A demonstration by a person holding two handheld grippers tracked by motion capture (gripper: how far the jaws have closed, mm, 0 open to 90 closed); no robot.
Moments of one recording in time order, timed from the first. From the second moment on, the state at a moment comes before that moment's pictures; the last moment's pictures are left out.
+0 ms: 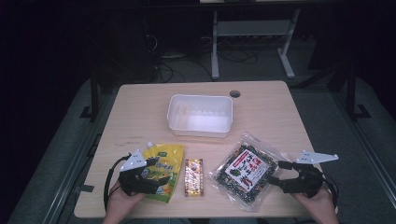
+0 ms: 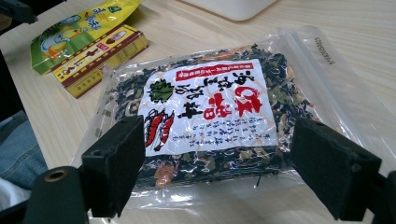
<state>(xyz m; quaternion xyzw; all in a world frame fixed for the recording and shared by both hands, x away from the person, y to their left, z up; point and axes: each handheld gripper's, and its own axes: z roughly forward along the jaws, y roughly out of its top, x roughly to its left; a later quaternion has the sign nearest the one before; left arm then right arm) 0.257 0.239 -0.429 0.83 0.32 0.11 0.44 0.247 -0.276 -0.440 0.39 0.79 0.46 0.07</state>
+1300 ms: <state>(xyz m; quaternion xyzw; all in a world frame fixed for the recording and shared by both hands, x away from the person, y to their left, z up) 0.272 0.132 -0.416 0.88 0.24 0.05 0.41 0.301 -0.305 -0.427 0.48 0.78 0.40 0.07</state>
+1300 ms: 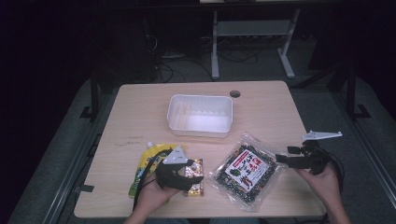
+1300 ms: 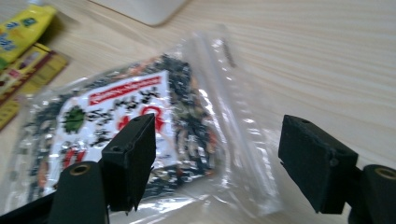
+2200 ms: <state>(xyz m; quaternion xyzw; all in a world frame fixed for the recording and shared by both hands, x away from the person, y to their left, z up) 0.292 0.051 -0.443 0.93 0.21 0.00 0.32 0.326 -0.338 -0.455 0.52 0.78 0.34 0.00</state>
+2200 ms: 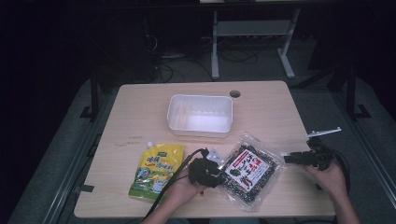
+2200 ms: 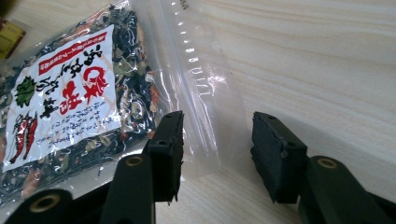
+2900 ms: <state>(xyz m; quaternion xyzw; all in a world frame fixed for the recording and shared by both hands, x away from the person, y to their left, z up) 0.292 0.046 -0.443 0.92 0.21 0.01 0.32 0.318 -0.341 -0.447 0.50 0.78 0.38 -0.01</state>
